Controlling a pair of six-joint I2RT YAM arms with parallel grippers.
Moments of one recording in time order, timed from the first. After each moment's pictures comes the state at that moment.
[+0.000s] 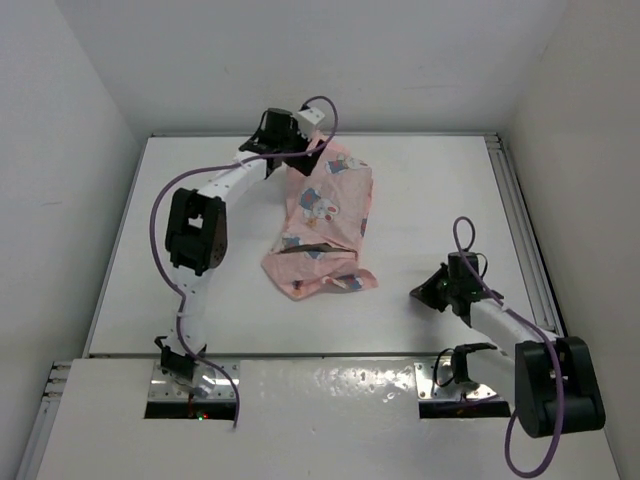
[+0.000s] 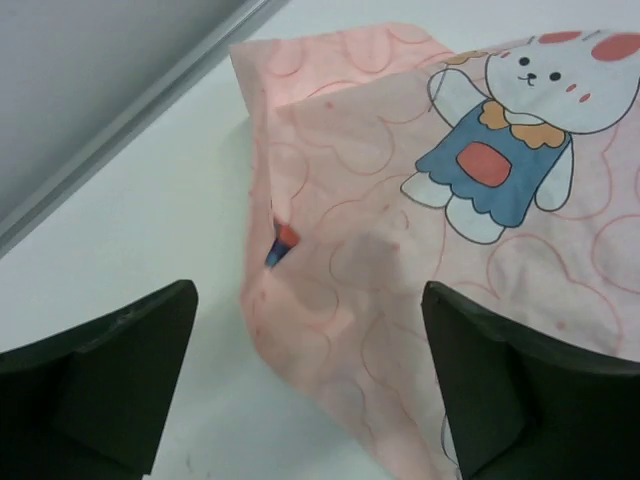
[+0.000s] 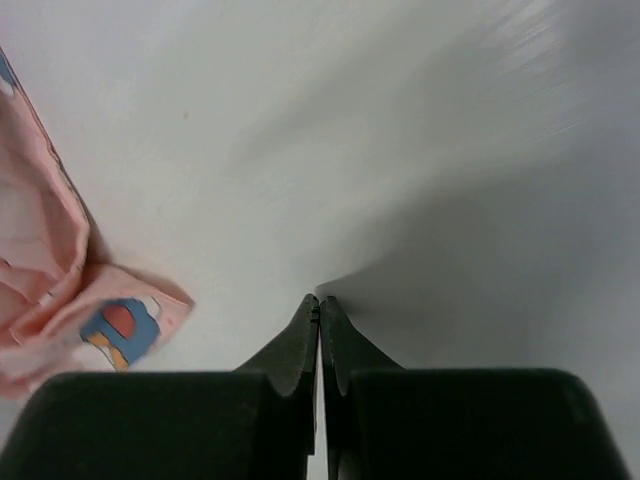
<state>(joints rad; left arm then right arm) -0.36 2.24 1.90 -0.27 0.13 0.36 0.04 1.08 0.20 -0.05 -0.15 0.87</state>
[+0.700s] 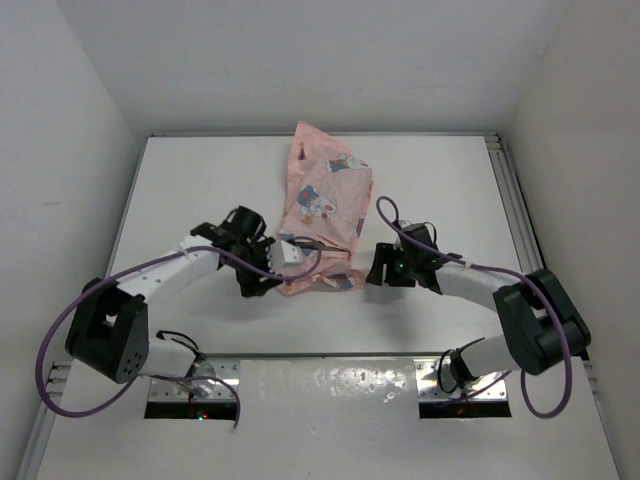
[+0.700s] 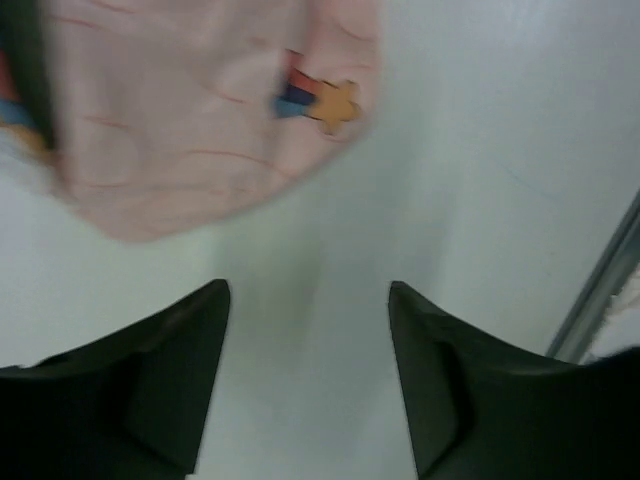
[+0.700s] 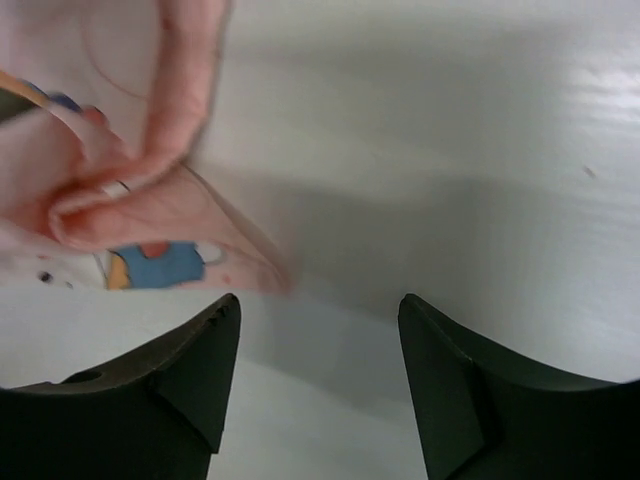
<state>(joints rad) -0.41 1.35 0.91 -0.77 0.35 0.93 0.40 1.39 0.49 -0.05 -0.16 0.47</state>
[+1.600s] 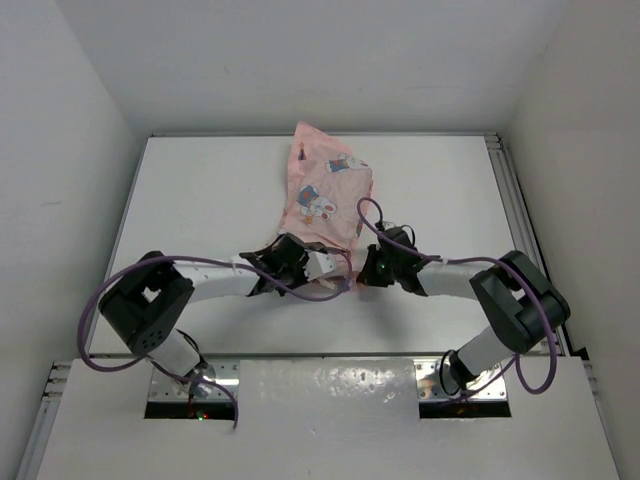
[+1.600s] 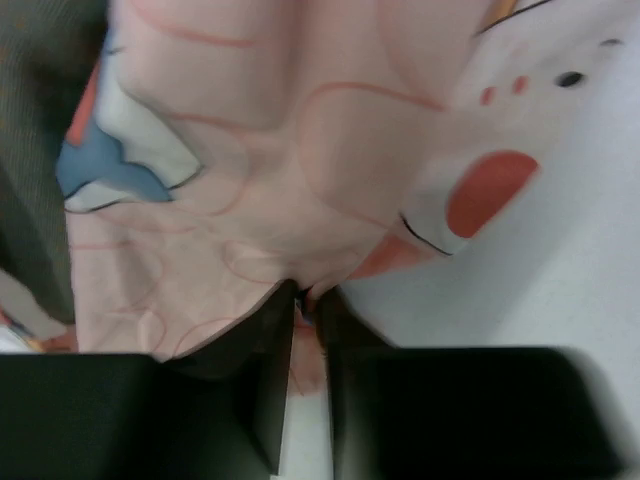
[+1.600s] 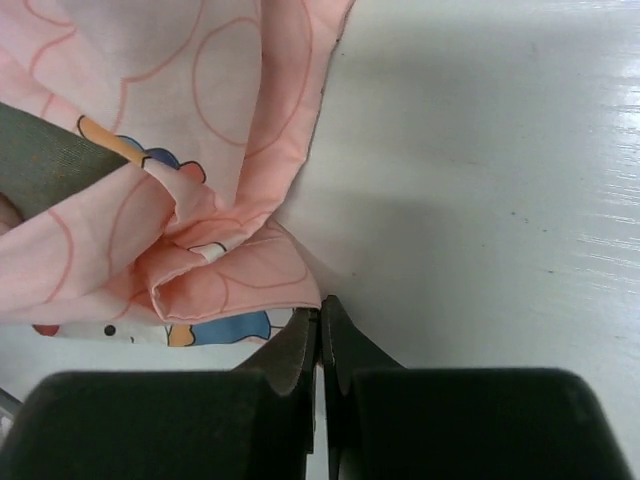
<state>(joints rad) -0.75 1.56 0.72 -0.16 -0.05 0.56 0.55 1.56 0.53 0.17 -0.12 0.62</state>
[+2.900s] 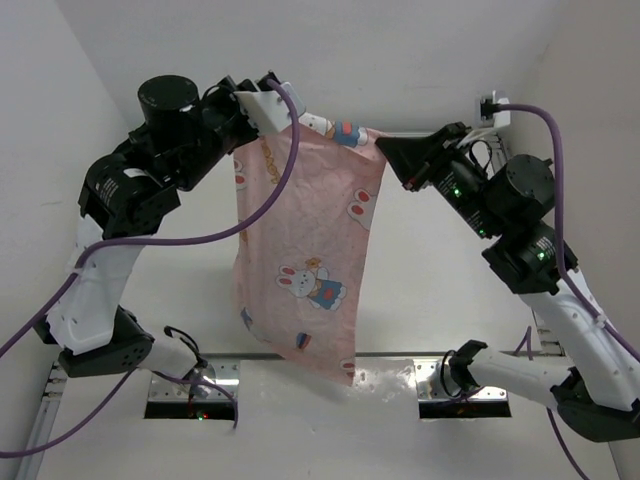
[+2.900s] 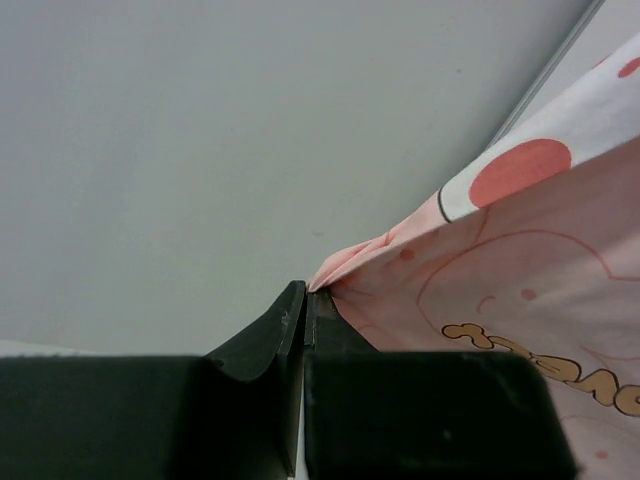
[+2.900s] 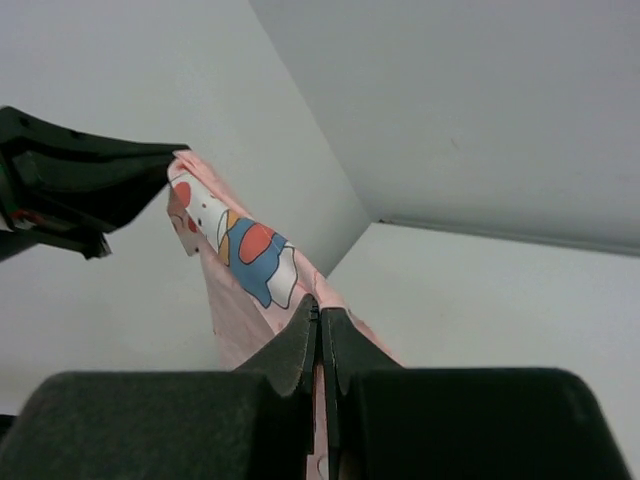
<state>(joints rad) -0.72 1.44 2.27 -0.96 -0.31 0.91 0.65 1.03 1.43 -0.19 0.03 0.46</state>
